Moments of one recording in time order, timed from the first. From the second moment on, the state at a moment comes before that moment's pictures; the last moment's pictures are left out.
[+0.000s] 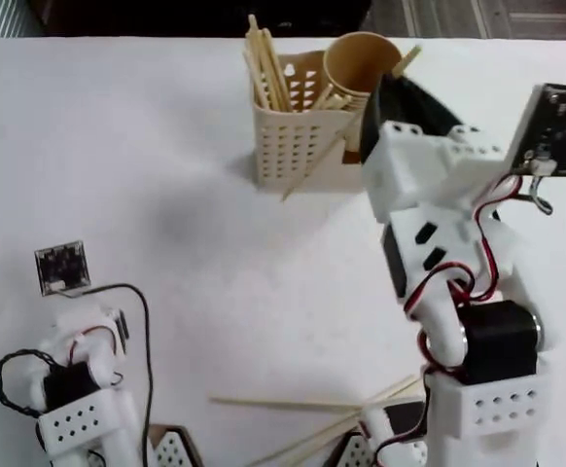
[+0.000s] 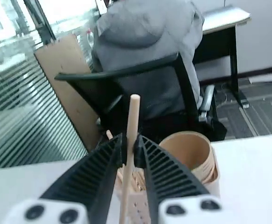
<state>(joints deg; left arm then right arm) -30.4 -87.5 96.0 58.2 -8.0 -11.0 -49.3 10.1 50.5 -15.2</state>
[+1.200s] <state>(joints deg) -30.4 -87.5 96.2 58.2 -8.0 -9.1 -45.9 14.1 30.1 -16.4</state>
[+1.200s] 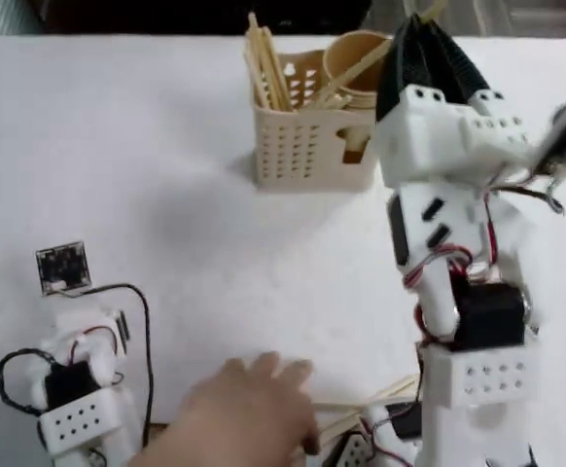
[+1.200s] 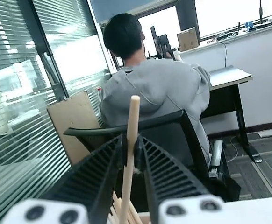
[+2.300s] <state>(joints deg) -30.3 -87.5 96.2 58.2 -8.0 -9.2 -32.5 13.5 17.5 -13.1</state>
